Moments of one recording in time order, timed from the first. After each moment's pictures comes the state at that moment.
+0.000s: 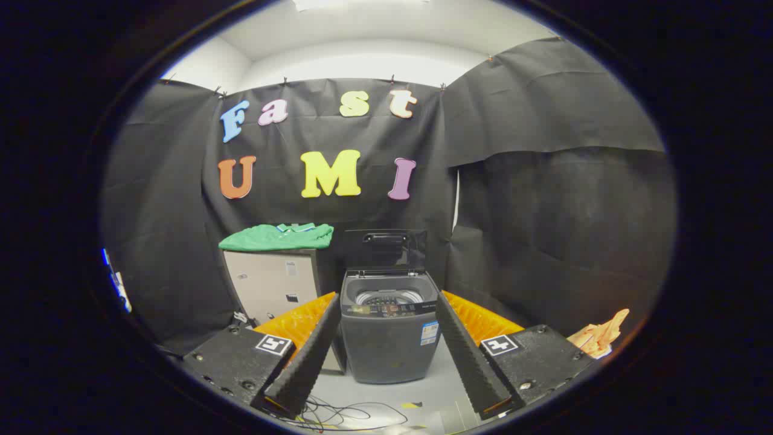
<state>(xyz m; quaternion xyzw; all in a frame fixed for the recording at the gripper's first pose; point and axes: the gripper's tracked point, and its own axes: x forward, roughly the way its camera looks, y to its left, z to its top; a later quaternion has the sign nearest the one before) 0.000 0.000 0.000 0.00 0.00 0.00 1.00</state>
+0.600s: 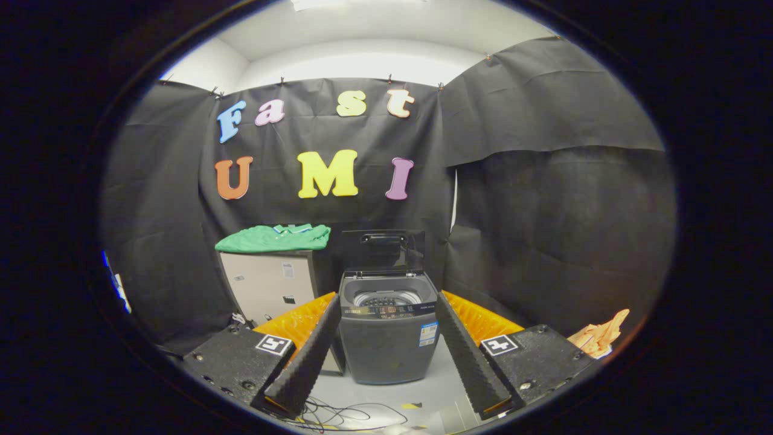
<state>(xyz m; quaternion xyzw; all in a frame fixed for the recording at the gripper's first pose) 0.007 -0.004 0.002 0.00 0.00 -0.01 1.00</state>
